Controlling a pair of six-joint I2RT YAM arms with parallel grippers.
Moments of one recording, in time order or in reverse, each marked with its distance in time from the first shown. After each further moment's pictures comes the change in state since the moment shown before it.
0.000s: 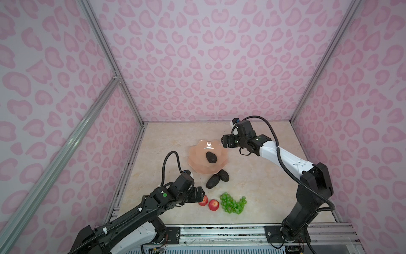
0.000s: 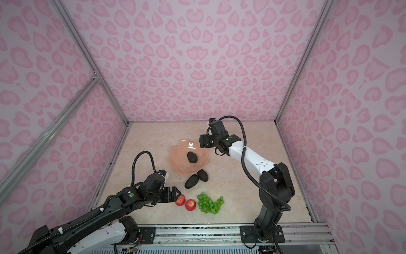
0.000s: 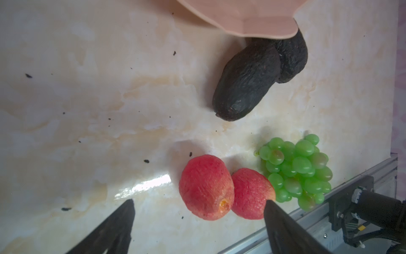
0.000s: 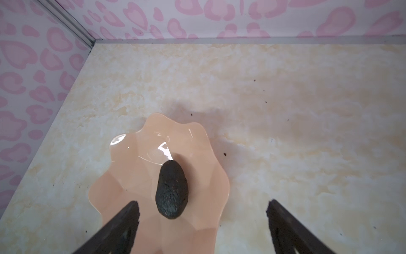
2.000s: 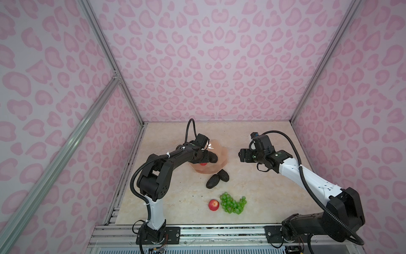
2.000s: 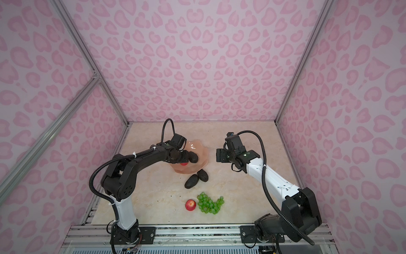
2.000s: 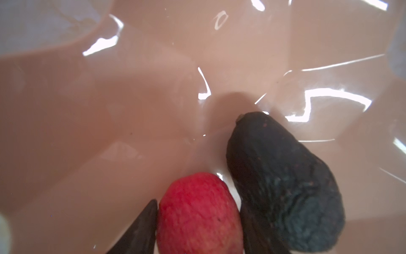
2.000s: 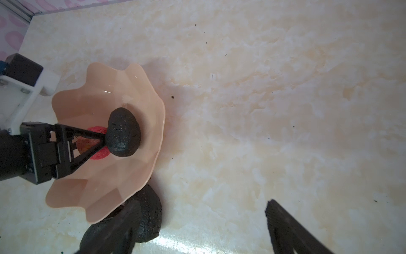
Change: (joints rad) left arm 0.290 1.010 0.797 0.062 -0.054 0.279; right arm -0.064 -0.322 -0.353 -0.082 0.062 0.021
